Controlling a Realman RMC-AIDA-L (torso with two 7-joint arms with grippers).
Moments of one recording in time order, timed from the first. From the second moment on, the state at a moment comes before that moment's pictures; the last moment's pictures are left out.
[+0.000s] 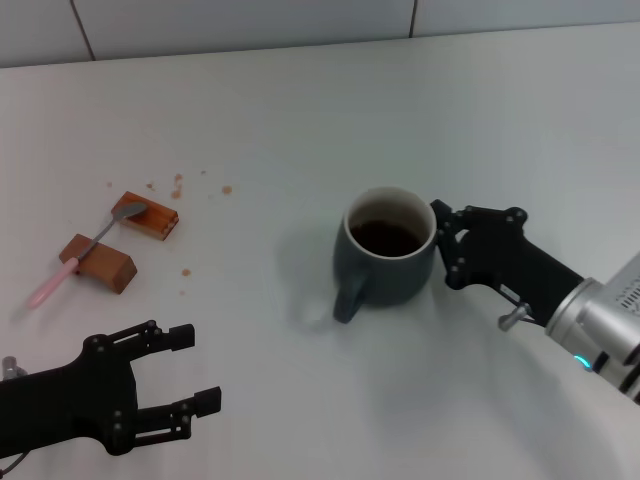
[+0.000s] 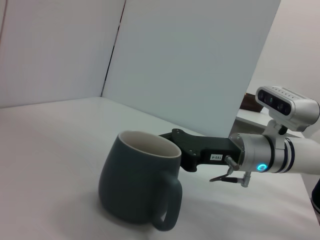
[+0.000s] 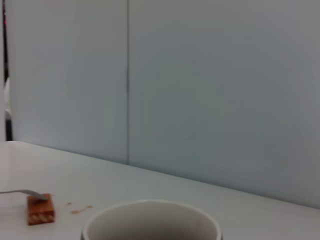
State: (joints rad) left arm -0.15 -2.07 0.93 0.70 1.78 1.71 -1.19; right arm 0.55 2.09 -0.86 0.24 -1.07 -1.29 0.17
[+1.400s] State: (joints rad) left arm -0.15 -2.07 0.93 0.69 1.78 1.71 -1.18; right arm 0.28 2.07 -0.17 0.08 -1.82 -1.84 0.40
